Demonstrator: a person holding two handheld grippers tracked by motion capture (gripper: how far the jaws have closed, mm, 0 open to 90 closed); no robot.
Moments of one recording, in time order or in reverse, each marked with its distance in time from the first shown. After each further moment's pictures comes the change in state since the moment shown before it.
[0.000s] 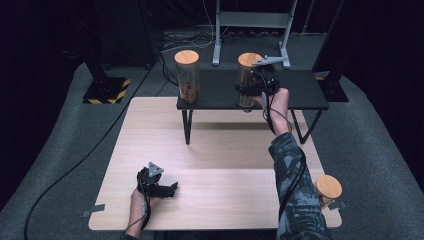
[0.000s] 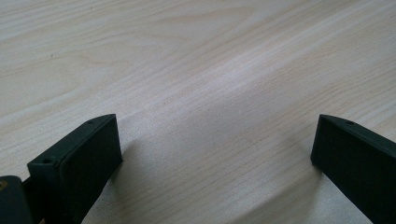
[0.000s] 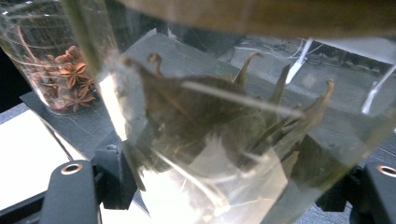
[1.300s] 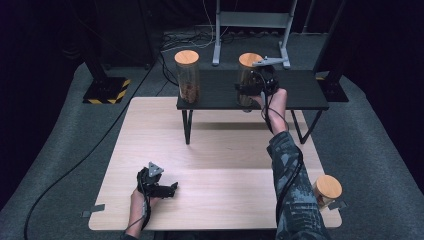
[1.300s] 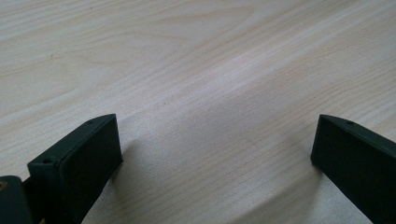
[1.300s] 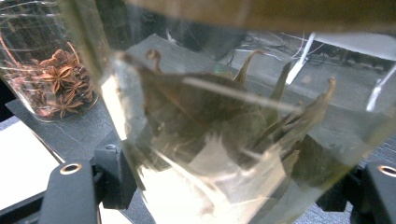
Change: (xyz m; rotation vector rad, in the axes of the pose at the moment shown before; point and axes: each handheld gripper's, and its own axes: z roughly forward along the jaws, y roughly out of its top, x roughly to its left) left arm 0.000 0.000 0.000 0.000 0.000 0.000; right arm -0.007 -0.005 0.011 -0.019 0.006 0.027
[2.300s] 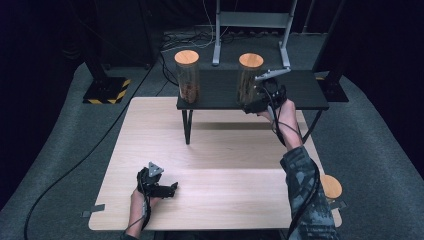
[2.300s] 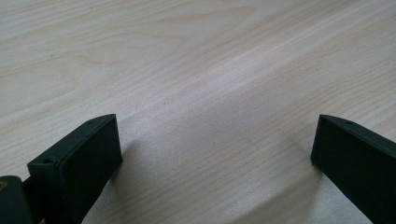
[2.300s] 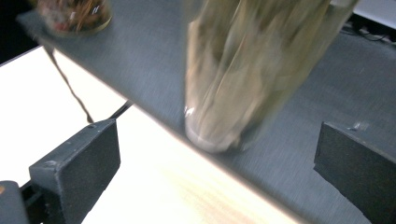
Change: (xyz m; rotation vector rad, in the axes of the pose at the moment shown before) left arm 0.000 0.000 0.000 -0.001 0.000 0.000; right arm 0.019 -0.034 -0.039 0.177 -0.022 -0.049
